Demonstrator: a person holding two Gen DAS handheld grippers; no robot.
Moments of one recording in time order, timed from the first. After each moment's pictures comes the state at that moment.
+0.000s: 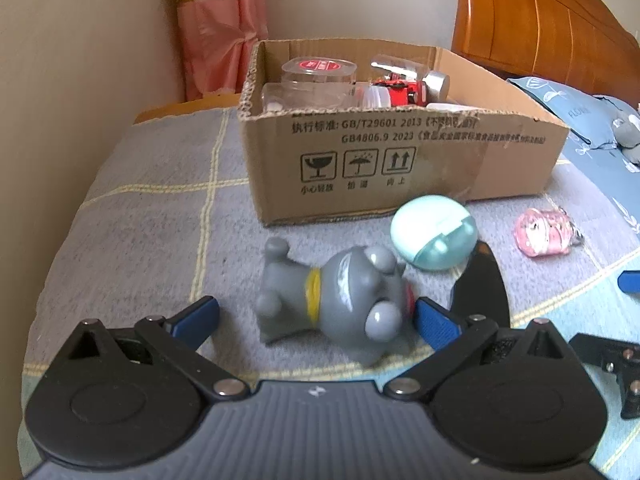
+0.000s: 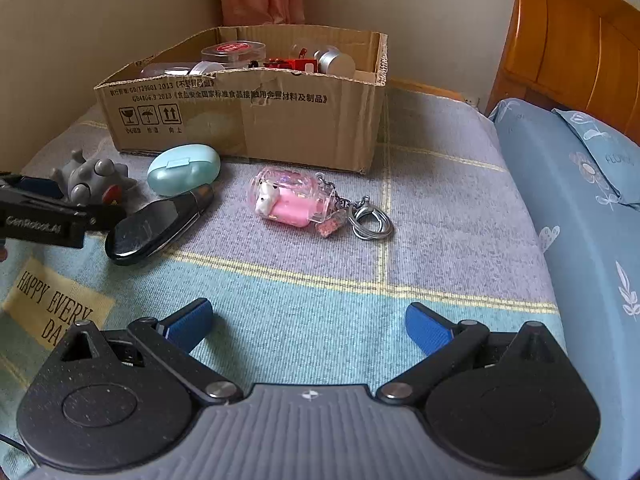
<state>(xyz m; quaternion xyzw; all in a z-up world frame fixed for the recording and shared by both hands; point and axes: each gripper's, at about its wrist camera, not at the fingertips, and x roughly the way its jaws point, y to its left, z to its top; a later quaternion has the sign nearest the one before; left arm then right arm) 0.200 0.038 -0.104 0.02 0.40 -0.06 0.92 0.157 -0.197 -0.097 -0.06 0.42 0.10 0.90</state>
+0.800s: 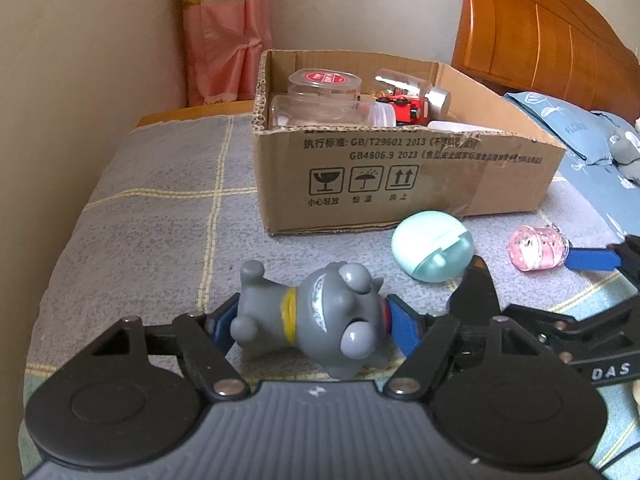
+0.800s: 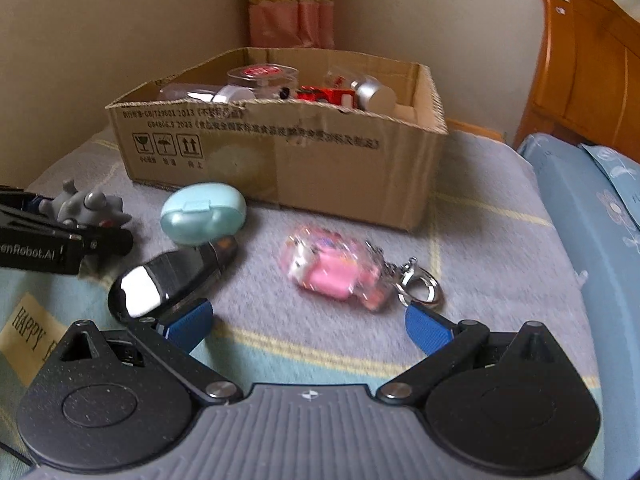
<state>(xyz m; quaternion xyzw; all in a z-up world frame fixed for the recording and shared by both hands) 0.199 0.048 -0.098 -0.01 0.39 -0.06 0.92 0.191 -0.173 -0.103 -0.07 0.37 0.13 0.92</state>
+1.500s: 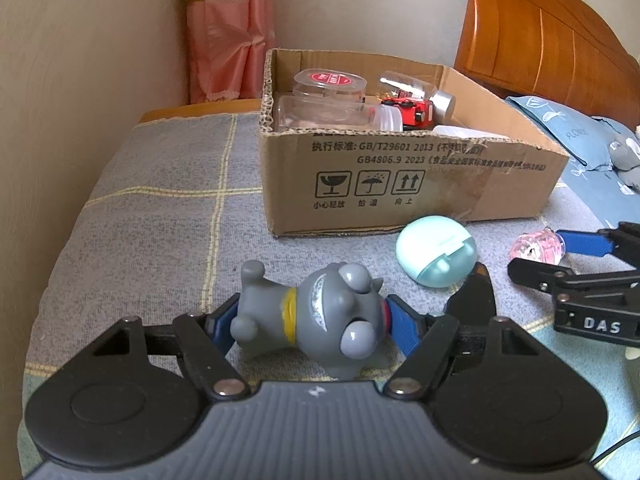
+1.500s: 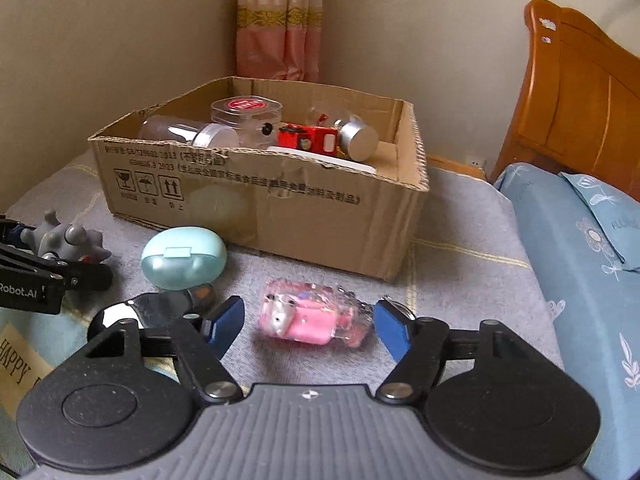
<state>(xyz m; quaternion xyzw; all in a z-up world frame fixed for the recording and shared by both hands) 0.202 0.051 -0.099 -0.01 0.39 -0.06 0.92 0.200 -0.168 -0.090 -0.08 0.34 0.11 0.93</state>
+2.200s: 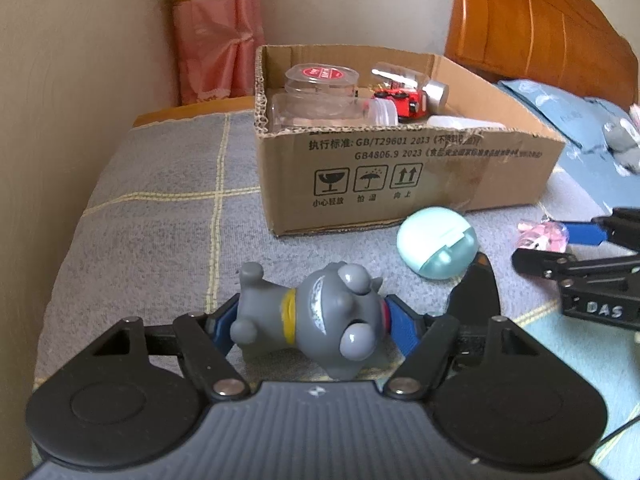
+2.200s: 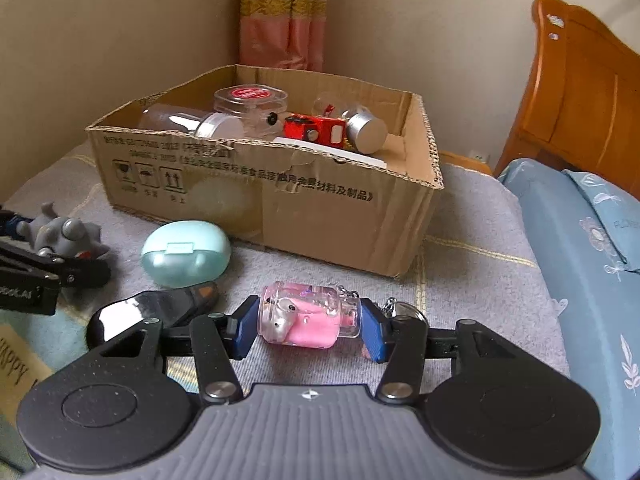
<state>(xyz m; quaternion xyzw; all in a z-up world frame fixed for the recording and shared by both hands) 0.205 0.055 -0.096 0.01 0.40 -0.08 0.91 0.205 -0.166 -0.089 -0.09 0.36 0.11 0.92</state>
